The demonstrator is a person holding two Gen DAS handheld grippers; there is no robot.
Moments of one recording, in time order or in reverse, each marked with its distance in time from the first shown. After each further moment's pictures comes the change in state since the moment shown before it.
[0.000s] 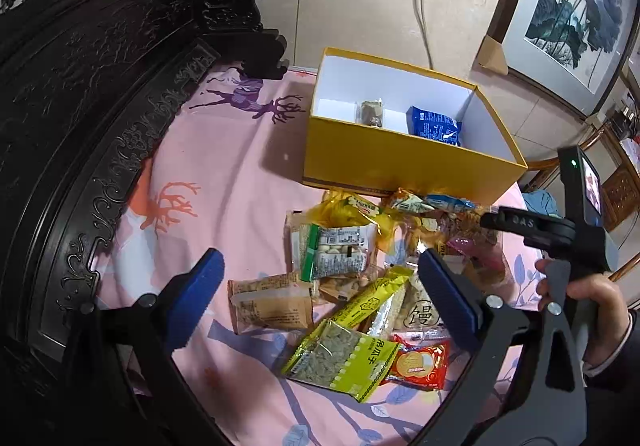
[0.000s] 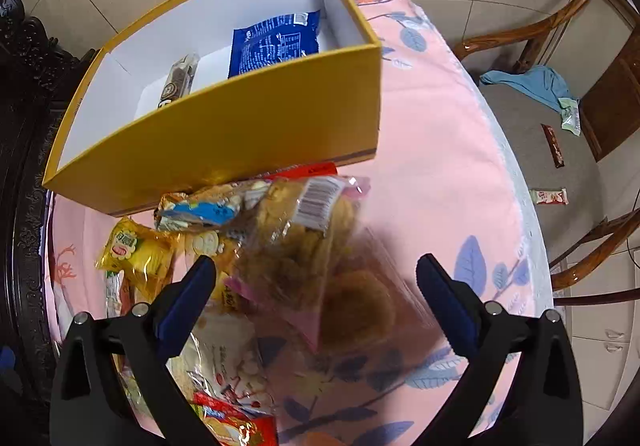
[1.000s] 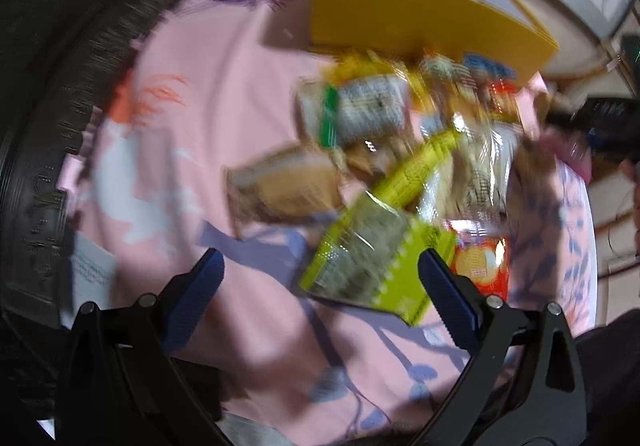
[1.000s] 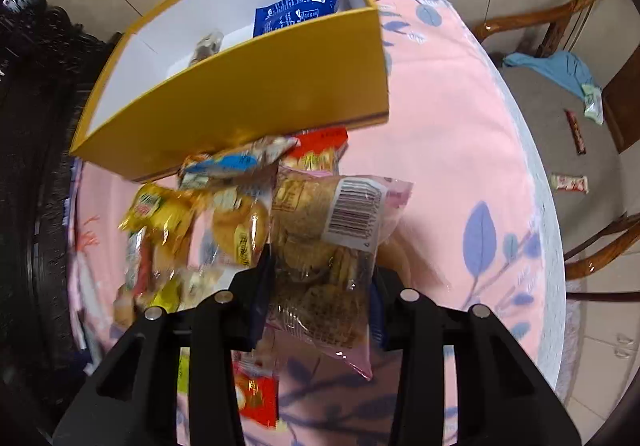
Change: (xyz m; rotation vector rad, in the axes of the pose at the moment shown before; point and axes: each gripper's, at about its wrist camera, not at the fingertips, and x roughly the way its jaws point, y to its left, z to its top) left arm 0.063 0.010 -0.082 0.084 0.310 0.017; right arm -0.024 -0.023 -0.027 -0.016 0.081 0.145
